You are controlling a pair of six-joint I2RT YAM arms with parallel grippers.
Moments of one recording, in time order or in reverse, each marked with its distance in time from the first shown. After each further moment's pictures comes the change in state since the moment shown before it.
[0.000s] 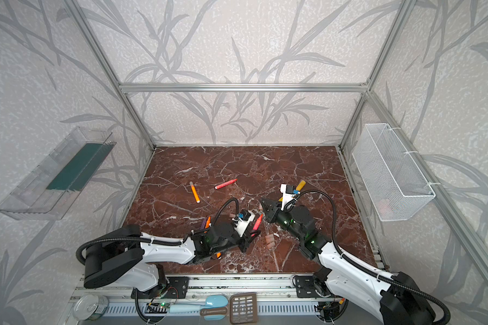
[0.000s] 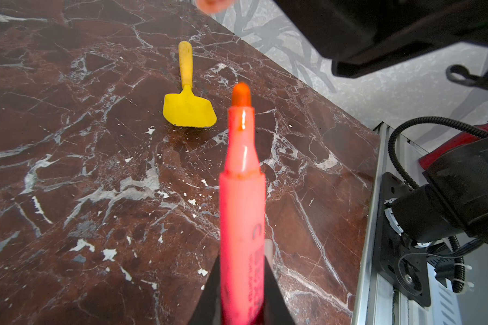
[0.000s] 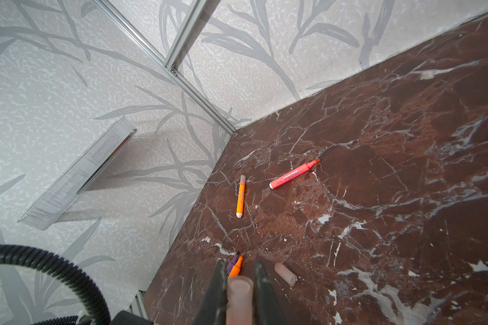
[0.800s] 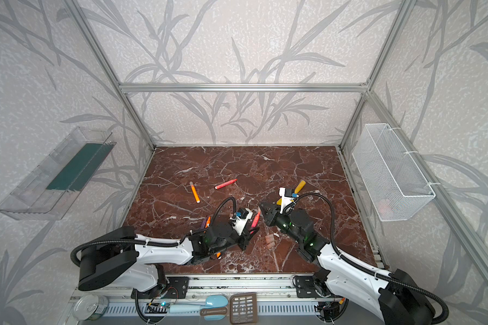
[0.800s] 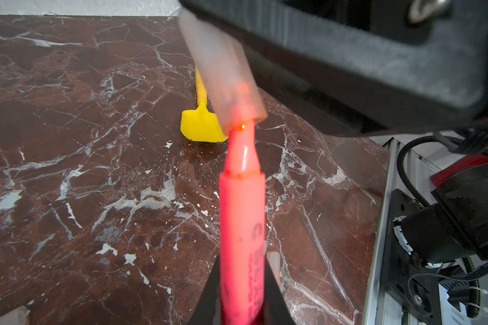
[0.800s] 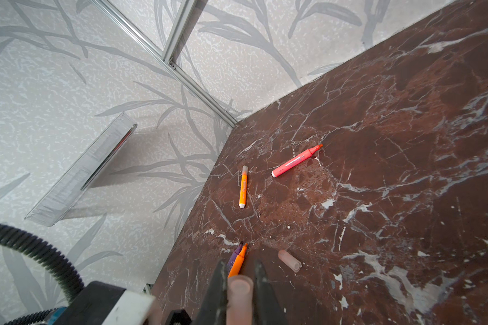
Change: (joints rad) left arm 0.000 -0.041 0.000 -0.012 -0.074 -0.014; right arm 0.048 0.019 -0.039 0.055 0.007 0.042
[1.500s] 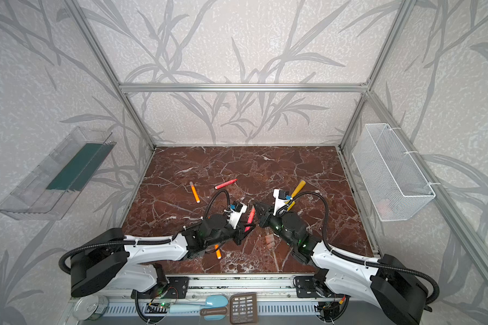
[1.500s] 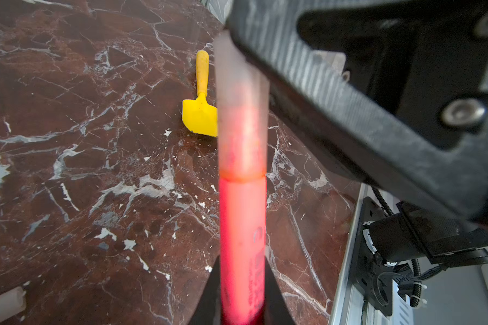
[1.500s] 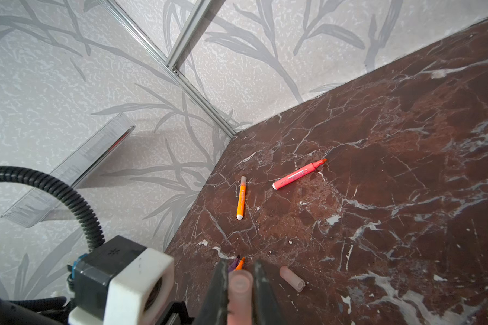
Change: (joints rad) left arm 0.114 -0.071 0.000 -0.089 0.173 -0.109; right arm 0.128 0.119 0.008 0.134 0.172 -0.058
